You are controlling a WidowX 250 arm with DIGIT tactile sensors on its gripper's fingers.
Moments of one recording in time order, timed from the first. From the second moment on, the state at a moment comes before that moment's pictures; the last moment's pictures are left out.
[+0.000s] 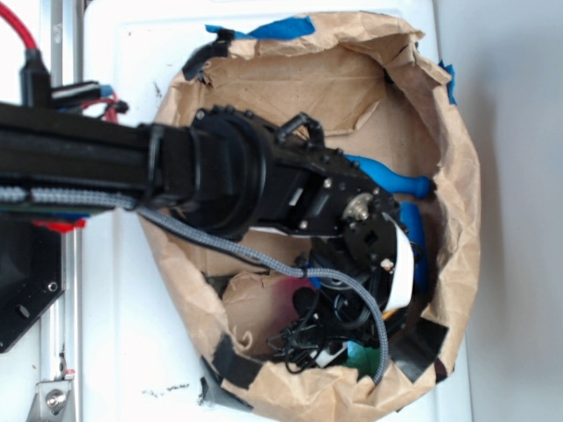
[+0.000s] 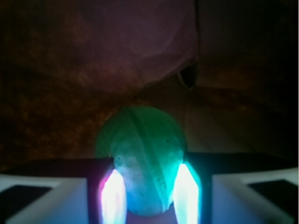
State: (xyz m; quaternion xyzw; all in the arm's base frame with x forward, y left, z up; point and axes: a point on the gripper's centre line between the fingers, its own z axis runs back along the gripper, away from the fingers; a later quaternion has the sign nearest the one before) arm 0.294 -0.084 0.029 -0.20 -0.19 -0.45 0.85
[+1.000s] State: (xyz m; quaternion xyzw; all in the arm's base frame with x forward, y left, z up) arm 0.276 -0.089 0.065 -0.20 -0.16 -0.49 0.83
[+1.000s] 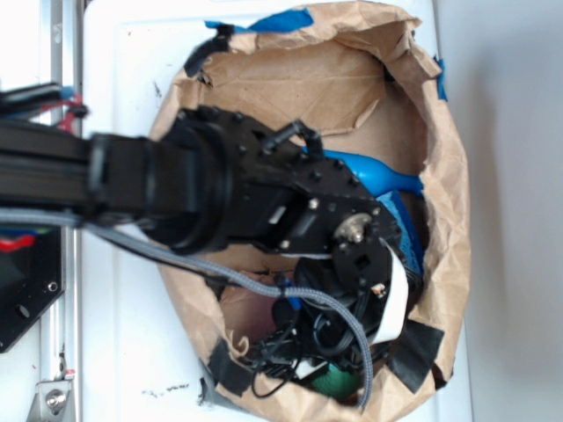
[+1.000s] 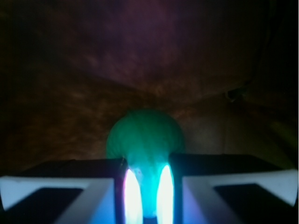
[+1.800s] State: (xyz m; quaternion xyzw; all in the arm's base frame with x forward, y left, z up) arm 0.259 -0.009 0.109 -0.05 -0.10 -0.28 0.95
